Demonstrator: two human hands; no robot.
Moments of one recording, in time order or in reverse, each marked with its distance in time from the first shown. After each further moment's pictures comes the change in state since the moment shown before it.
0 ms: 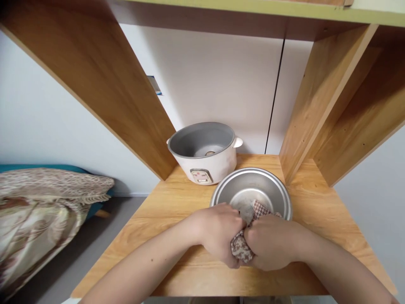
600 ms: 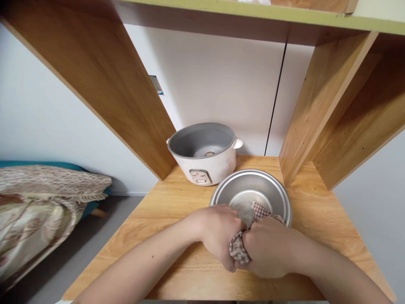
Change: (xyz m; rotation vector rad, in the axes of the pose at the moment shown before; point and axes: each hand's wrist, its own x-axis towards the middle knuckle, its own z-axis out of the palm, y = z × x) left_hand 0.006 -0.004 0.003 -0.011 0.009 0.004; right_hand 0.000 -0.006 0.000 -0.092 0.016 0.056
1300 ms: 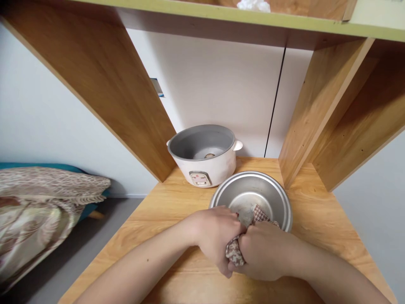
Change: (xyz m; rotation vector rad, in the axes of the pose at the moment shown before) left_hand -0.004 -0.004 -0.004 0.019 -0.011 0.057; right_hand 0.008 0.000 0.007 0.063 0.042 -0.051
